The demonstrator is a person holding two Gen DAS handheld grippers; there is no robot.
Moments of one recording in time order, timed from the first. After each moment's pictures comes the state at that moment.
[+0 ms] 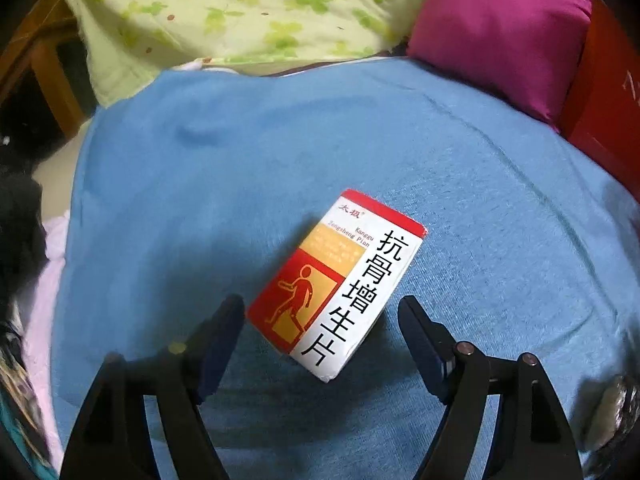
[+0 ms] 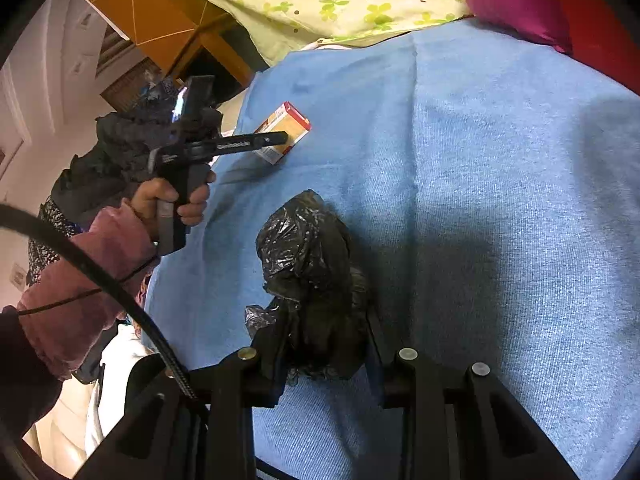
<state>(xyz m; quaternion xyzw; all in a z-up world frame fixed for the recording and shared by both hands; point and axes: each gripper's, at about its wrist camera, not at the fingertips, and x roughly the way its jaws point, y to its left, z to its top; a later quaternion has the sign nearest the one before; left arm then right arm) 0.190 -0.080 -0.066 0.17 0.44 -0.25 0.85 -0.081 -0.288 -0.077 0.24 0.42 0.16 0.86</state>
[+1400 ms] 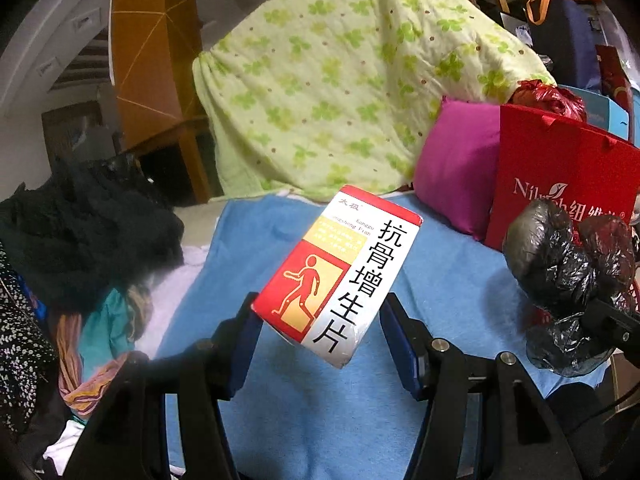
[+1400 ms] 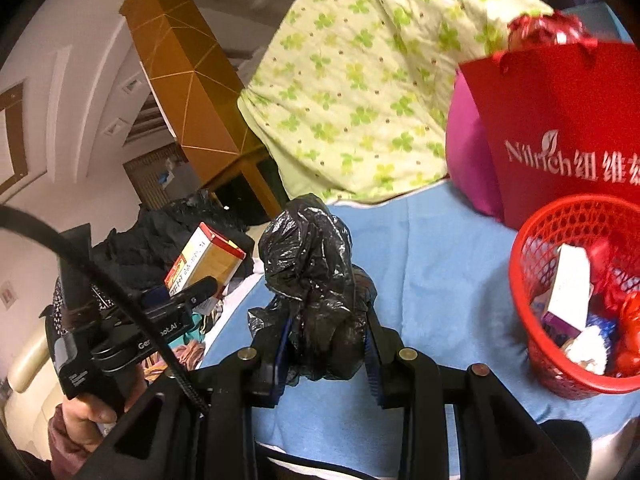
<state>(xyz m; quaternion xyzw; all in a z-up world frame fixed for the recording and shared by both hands) -0.148 -0.095 0.139 0.13 0.24 -0.11 0.96 -0.251 -0.311 0.109 0.22 0.19 0.08 0.95</state>
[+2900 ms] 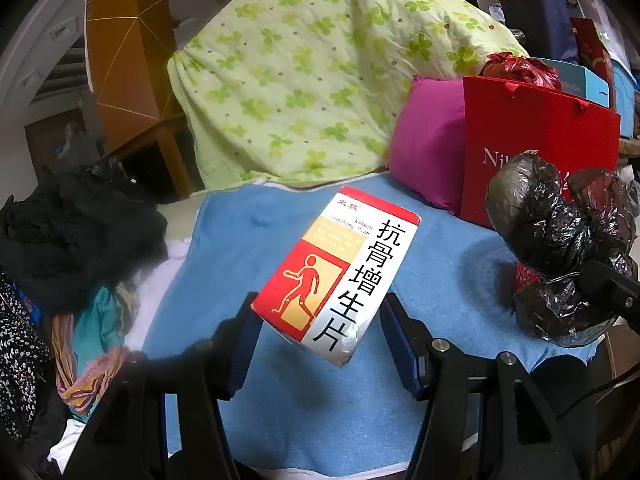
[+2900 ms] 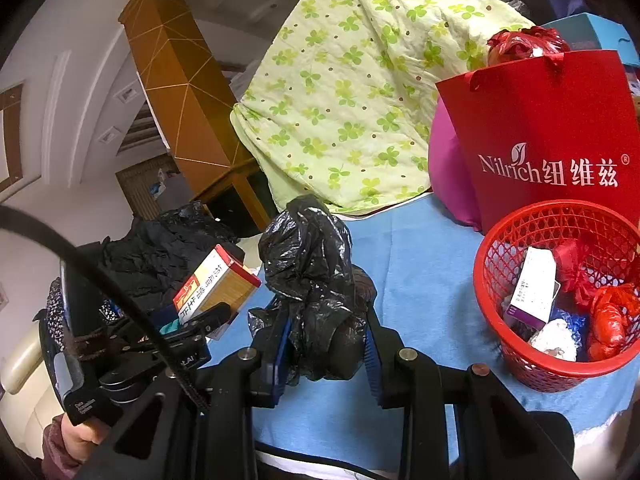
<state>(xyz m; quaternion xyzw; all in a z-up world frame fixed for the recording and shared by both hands) -0.175 -0.126 0.120 0.15 0.27 -0.13 0.94 -0.278 -0.327 0.104 0.23 0.18 0.06 0.95</state>
